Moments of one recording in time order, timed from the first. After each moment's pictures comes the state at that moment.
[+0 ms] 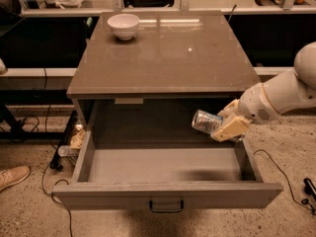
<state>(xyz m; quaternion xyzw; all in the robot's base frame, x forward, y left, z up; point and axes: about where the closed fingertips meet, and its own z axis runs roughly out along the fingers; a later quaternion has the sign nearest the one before) 0.518 -0.178 0.775 -0.55 0.76 0.22 0.26</state>
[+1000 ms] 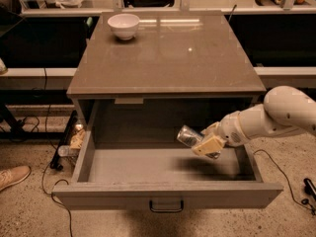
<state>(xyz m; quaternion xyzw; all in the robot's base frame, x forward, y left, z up) 0.535 -0.143 0.678 -0.48 0.79 0.26 0.28</state>
